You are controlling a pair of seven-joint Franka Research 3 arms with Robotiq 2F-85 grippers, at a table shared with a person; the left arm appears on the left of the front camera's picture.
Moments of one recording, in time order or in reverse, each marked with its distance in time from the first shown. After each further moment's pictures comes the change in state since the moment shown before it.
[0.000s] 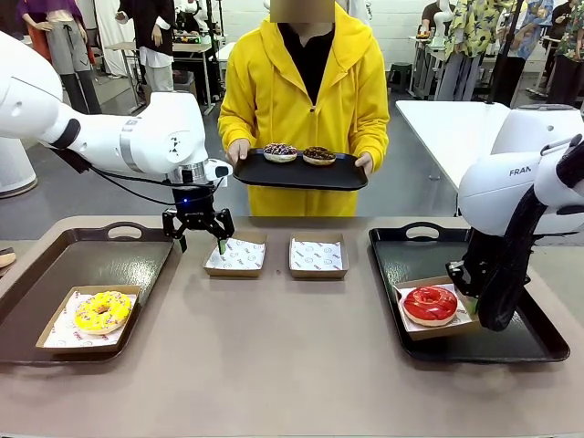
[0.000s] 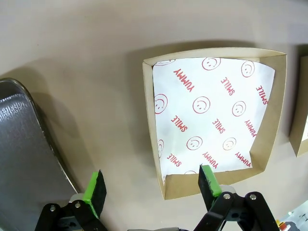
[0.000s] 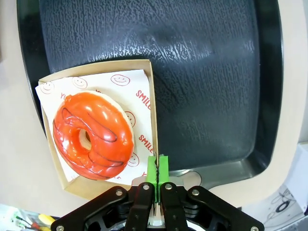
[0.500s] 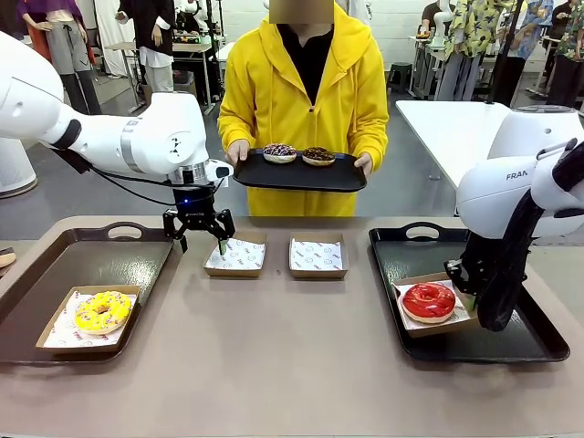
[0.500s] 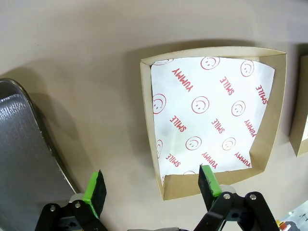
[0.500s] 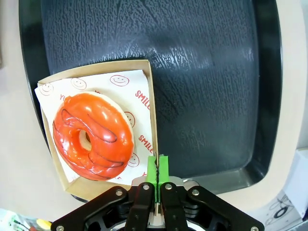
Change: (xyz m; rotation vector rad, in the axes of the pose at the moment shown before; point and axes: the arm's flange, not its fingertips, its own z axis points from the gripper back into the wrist) left arm 0.000 -0.001 -0.001 0.000 0.001 -0.002; right arm 0.006 0.002 -0.002 -0.004 -0.032 0.012
